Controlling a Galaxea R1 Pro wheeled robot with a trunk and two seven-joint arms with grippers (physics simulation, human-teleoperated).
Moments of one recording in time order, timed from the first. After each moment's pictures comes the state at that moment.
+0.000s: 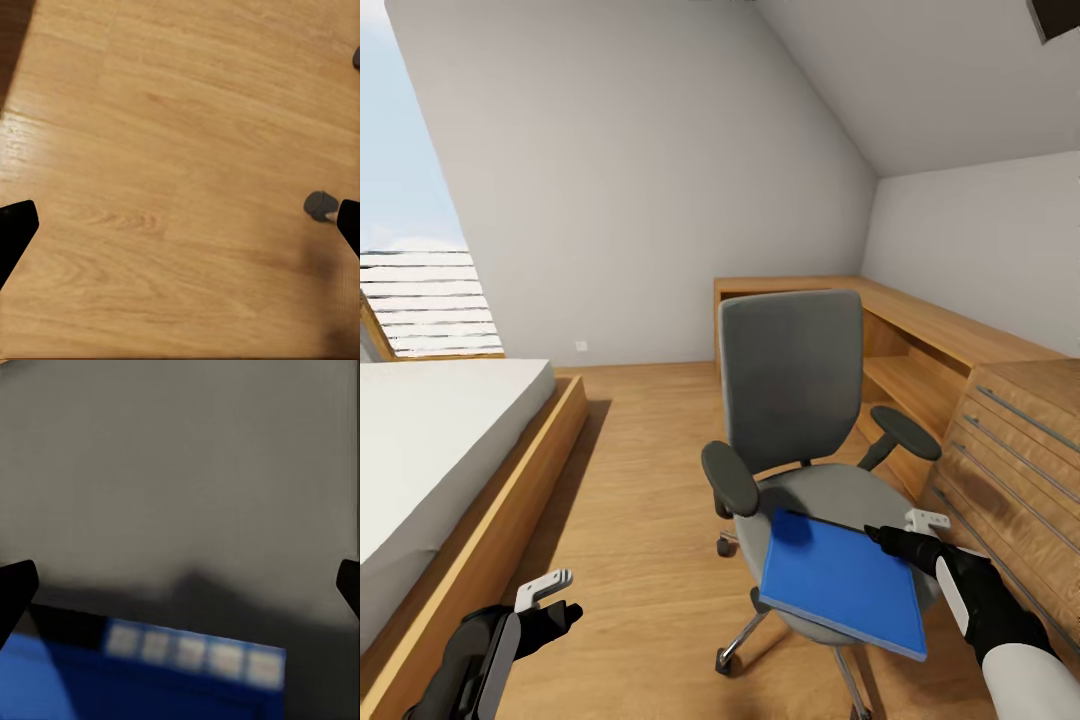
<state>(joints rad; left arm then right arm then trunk) -0.29 -0.02 0.34 -1.15 0.09 0.85 0.00 -0.59 -0.17 -0.33 -0.72 0.04 0.38 0.31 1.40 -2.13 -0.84</state>
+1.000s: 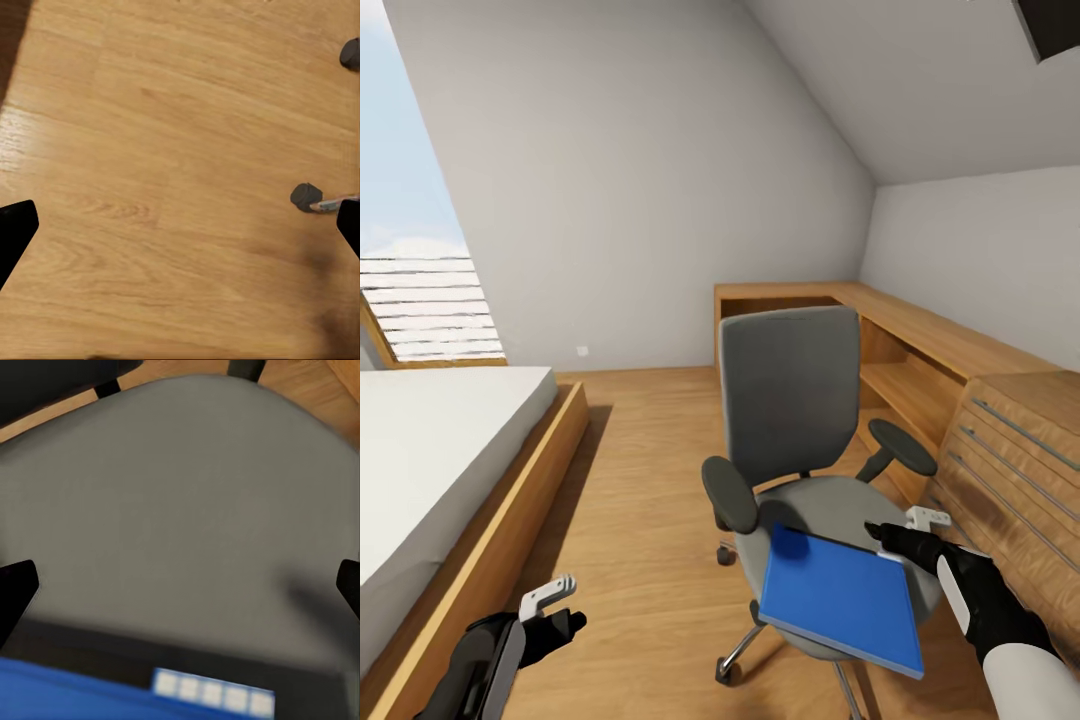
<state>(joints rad) -0.29 -0.02 0.34 -1.09 0.10 0.82 0.00 -0.59 -0.17 -0.34 -0.73 0.03 0.37 0.32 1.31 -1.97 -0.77</state>
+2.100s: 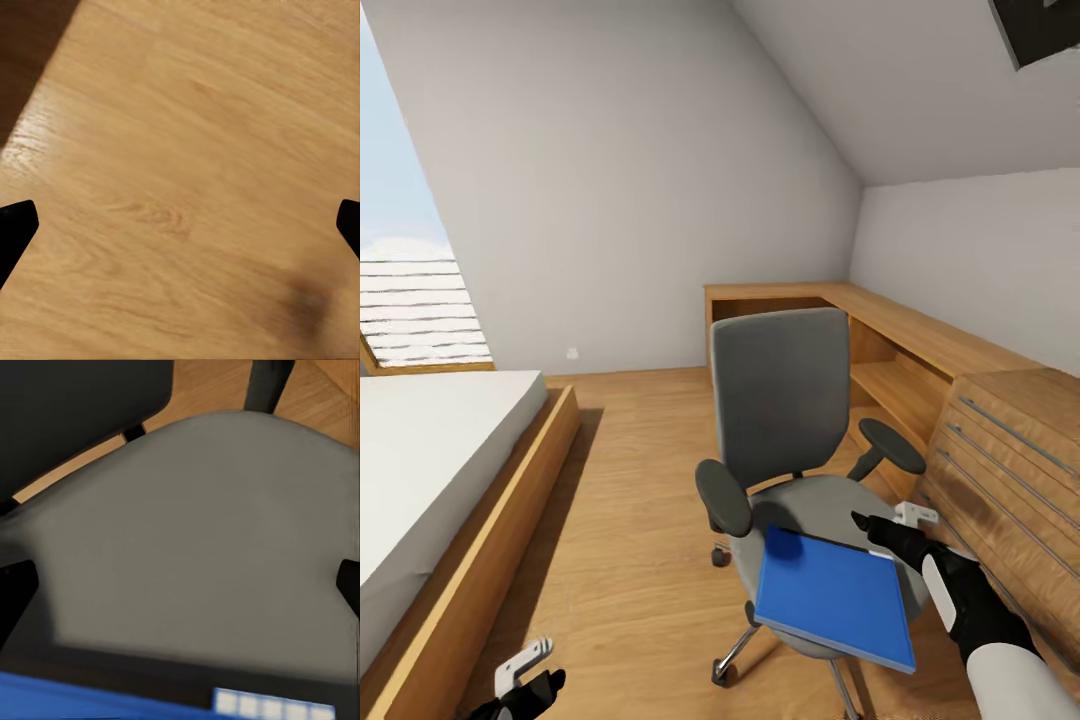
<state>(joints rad) -0.29 0.01 0.49 -0.63 0.09 0.29 -0.01 -0.59 -0.12 -0.35 -0.73 -0.05 0.30 0.31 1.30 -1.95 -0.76</state>
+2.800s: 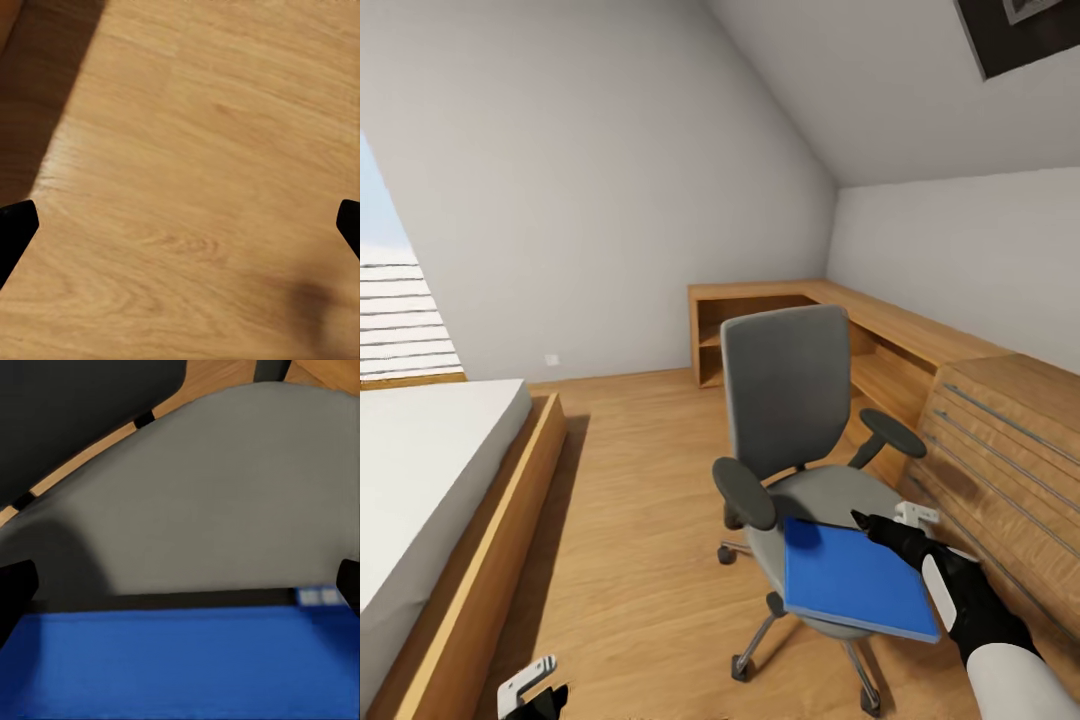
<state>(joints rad) -0.29 0.01 0.49 -0.52 0.09 0.15 -0.01 -0.59 -0.12 -0.35 -0.73 -0.06 0.29 0.31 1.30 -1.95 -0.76</state>
